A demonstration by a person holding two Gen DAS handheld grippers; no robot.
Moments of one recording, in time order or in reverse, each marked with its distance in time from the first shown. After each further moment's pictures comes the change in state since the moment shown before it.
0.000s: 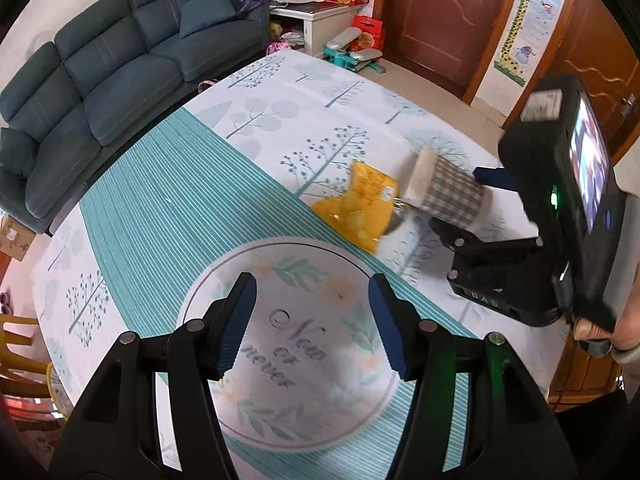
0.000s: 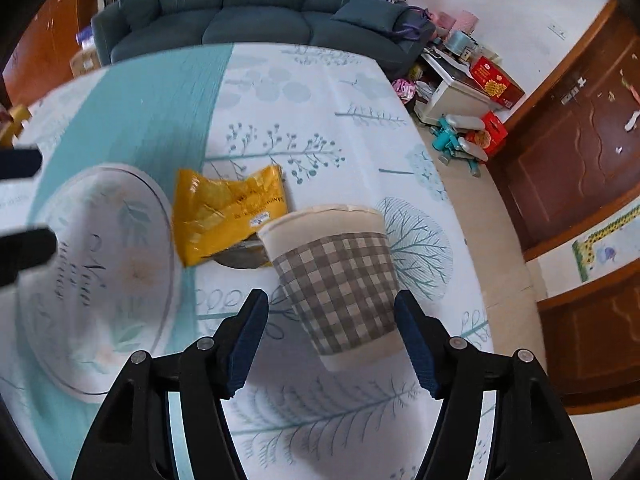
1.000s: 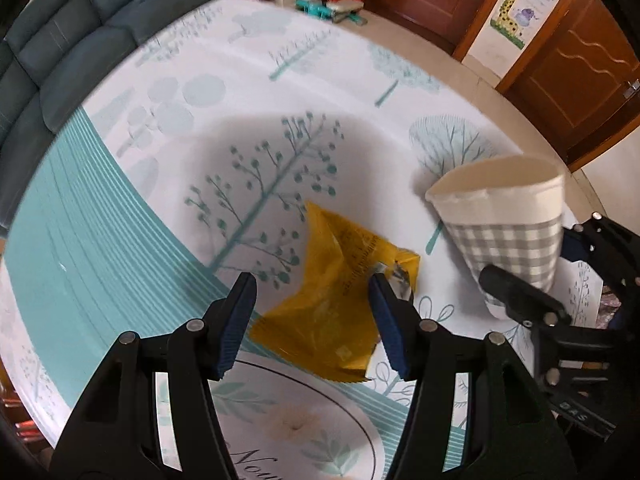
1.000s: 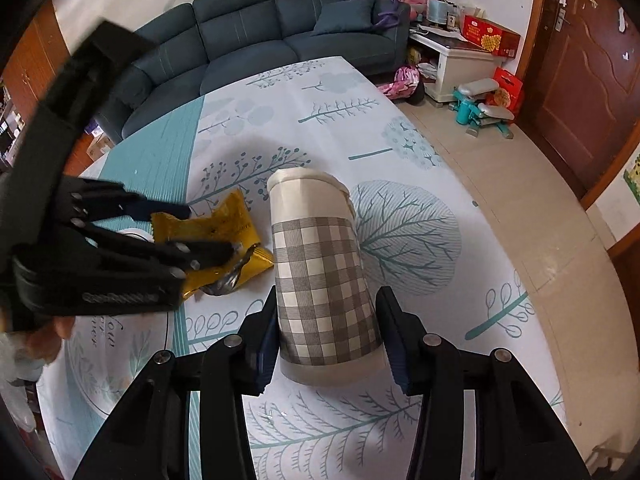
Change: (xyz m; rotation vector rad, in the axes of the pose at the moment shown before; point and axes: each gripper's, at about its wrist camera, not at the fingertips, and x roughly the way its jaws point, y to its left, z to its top) left arm 0.142 -0.043 0.075 0.041 0.208 -0.082; right arm 0.018 -0.072 -0.030 0.310 -0.080 0.299
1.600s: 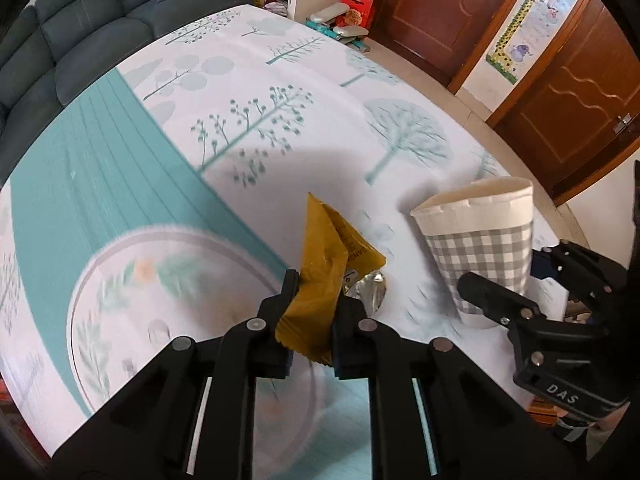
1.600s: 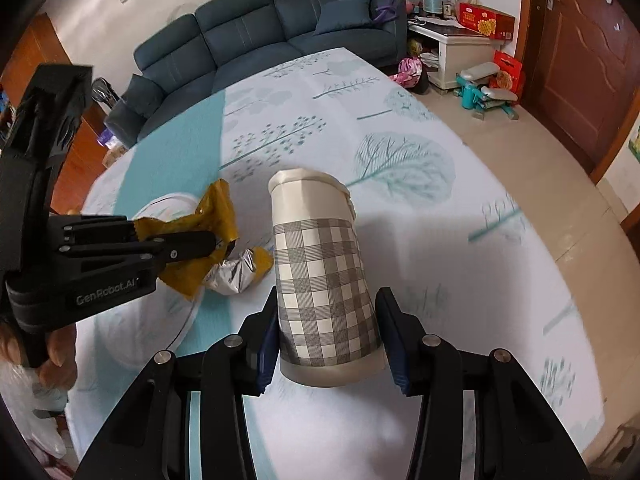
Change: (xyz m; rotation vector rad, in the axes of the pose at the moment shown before) left arm -0.052 -0.026 -0.084 -0.102 -0.125 -0.051; right arm -0.053 0.005 -0.076 0.087 -0.011 0.097
